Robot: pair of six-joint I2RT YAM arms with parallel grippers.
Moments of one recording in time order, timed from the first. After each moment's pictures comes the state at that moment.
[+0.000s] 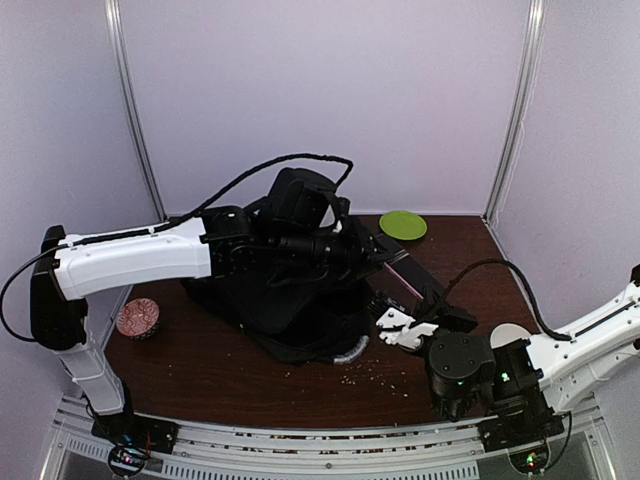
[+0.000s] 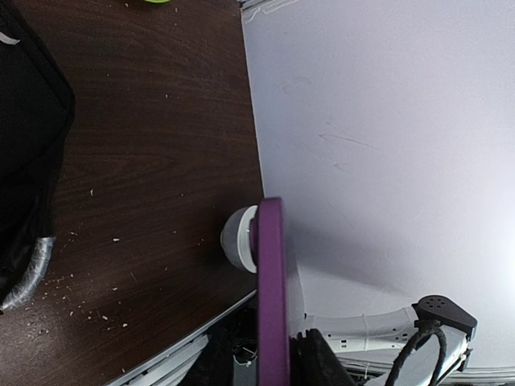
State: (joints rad) left arm -1.14 1.74 1.60 -0.29 0.07 -1.23; right arm 1.56 1.23 0.67 0.34 1.58 -0.86
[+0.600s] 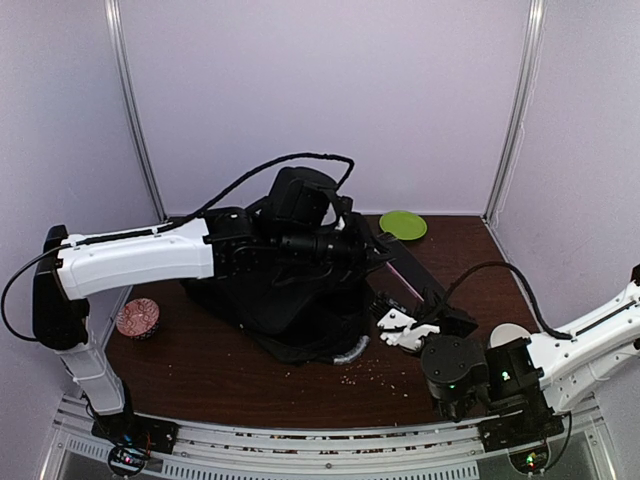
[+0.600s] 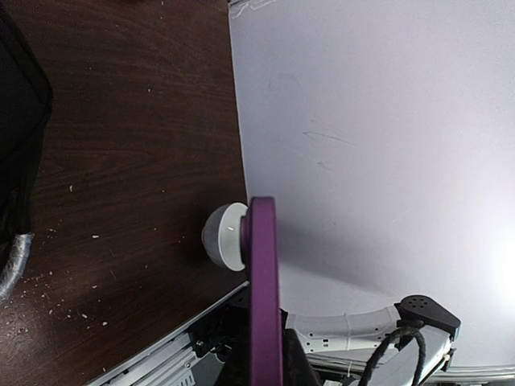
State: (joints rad) left arm -1.14 1.75 1.60 -0.24 0.09 -1.28; right arm 1.56 1.23 0.69 0.22 1.58 -0.74
